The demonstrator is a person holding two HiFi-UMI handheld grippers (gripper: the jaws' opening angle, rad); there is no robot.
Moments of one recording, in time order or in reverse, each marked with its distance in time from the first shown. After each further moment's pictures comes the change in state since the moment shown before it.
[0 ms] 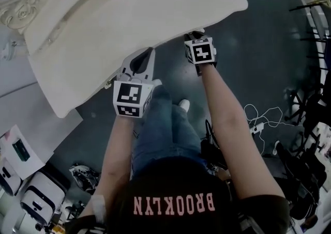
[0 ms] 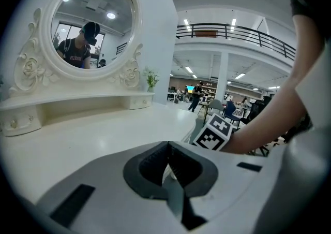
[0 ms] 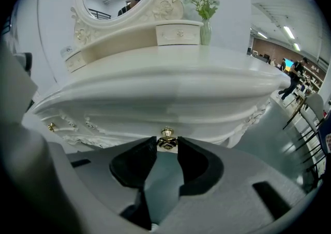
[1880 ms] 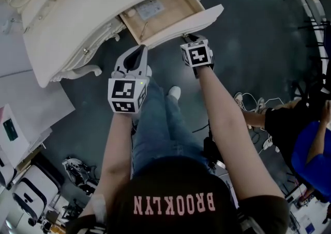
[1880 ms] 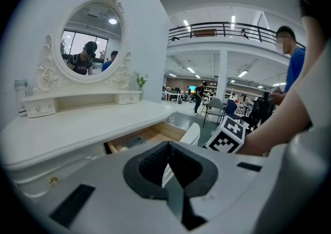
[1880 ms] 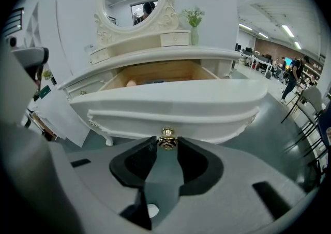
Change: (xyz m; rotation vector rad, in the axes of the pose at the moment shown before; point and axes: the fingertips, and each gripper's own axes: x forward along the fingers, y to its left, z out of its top) left arm -0.064 -0.148 -0.058 0.001 -0.009 0.073; right arm -0.106 -0.014 -0.157 -0.021 -0.023 0.040
